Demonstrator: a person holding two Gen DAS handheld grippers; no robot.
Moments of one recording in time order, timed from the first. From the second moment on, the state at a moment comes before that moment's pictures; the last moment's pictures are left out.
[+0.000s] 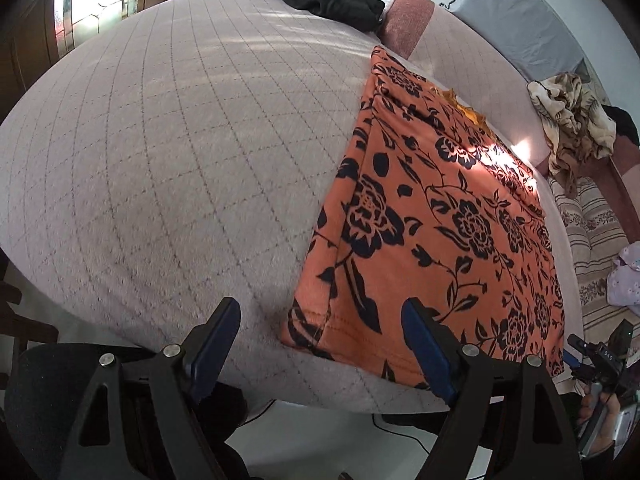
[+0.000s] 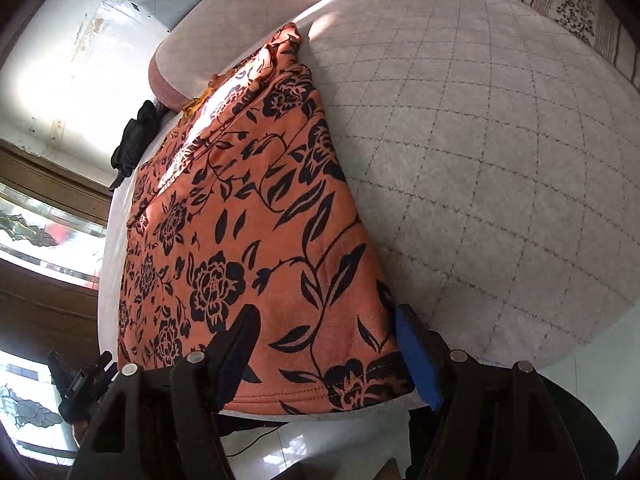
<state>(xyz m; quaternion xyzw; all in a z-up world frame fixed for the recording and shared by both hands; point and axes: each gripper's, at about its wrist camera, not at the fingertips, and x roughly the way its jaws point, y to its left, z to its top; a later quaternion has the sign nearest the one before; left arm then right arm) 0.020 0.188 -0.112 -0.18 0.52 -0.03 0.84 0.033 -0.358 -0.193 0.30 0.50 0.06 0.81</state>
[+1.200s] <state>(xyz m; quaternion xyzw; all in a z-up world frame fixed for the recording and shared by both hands) 0.036 0.169 -0.116 -0.15 0.53 -0.02 0.83 0.022 -0.362 -0.192 0.31 0.53 0.04 0.79</state>
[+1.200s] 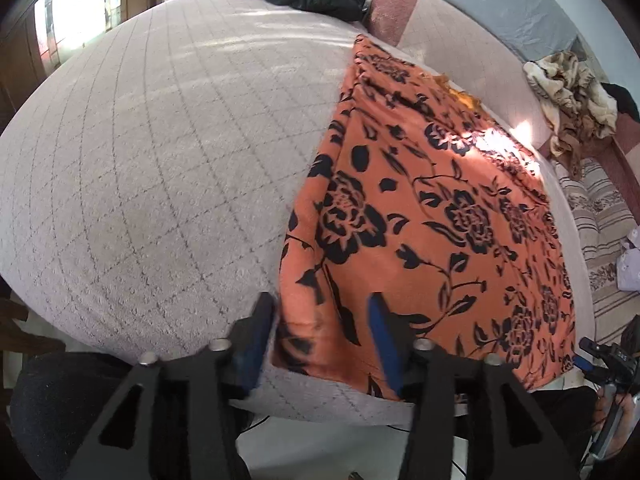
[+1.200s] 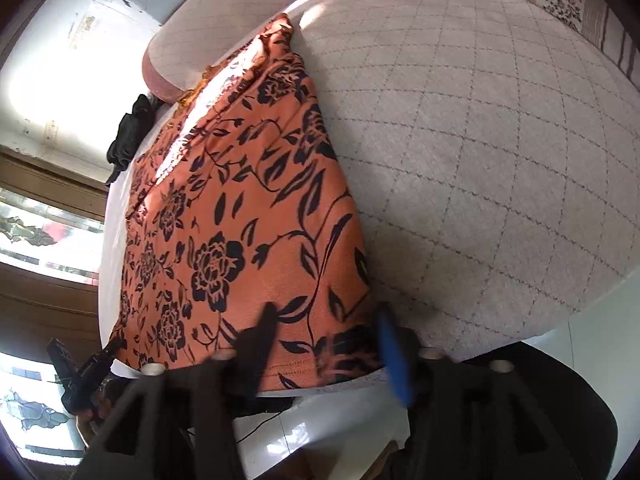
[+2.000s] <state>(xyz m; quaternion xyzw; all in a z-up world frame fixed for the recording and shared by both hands) 0.040 0.167 -0.106 -0.17 0.53 -0.02 0.83 0.026 -0.373 -0.191 0.37 0.50 0.06 0.78</state>
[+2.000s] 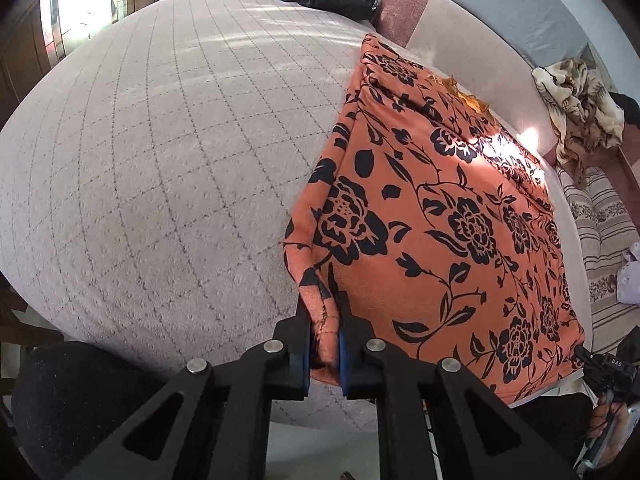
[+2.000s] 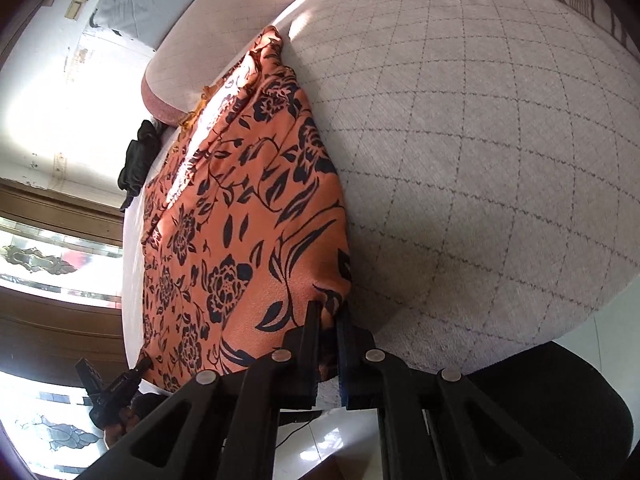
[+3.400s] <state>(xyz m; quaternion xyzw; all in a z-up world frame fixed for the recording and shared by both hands) 0.079 0.144 -0.075 -0.12 0.51 -0.05 0.85 0.067 -0.365 -0.187 0.38 0.52 0.10 0.76</state>
